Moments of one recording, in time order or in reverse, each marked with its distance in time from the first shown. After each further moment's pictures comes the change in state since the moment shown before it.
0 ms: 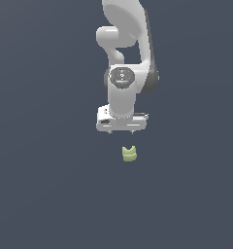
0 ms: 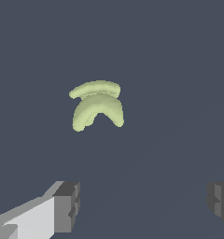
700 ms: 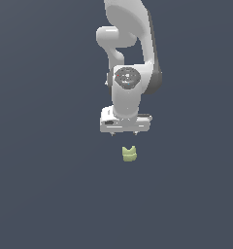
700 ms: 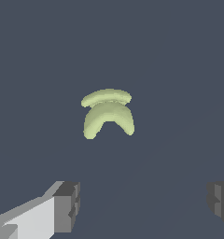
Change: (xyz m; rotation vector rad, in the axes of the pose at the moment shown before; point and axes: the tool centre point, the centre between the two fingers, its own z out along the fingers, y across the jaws) arm 0.009 -0.013 -0.002 0.000 0.016 0.003
